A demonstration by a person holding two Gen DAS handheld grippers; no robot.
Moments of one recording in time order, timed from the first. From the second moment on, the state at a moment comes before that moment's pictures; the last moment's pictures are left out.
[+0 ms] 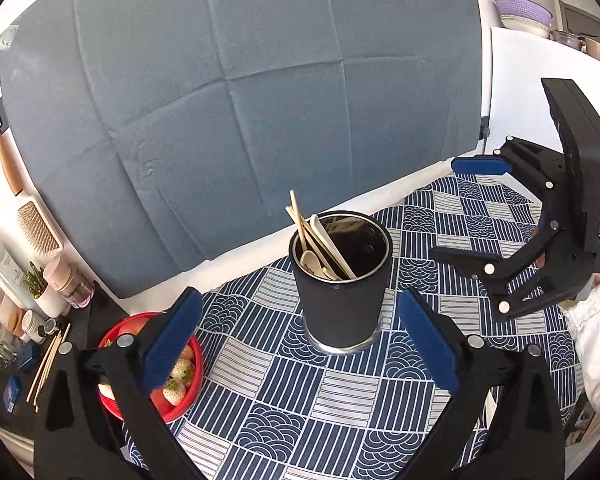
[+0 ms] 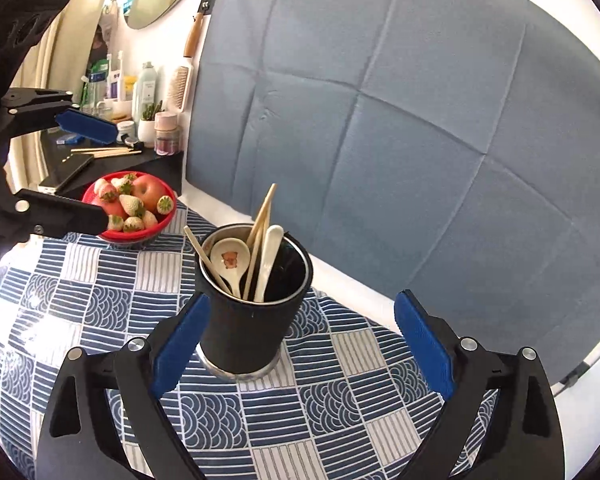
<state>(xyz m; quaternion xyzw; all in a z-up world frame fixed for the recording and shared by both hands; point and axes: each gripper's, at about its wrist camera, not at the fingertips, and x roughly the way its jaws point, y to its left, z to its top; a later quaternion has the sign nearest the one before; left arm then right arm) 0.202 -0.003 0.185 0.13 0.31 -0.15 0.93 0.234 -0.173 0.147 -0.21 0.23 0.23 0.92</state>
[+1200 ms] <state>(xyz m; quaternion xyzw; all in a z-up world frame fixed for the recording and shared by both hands) 0.096 -0.109 0.029 0.12 0.42 -0.25 0.86 0.176 -0.245 0.023 -0.26 0.35 0.24 0.86</state>
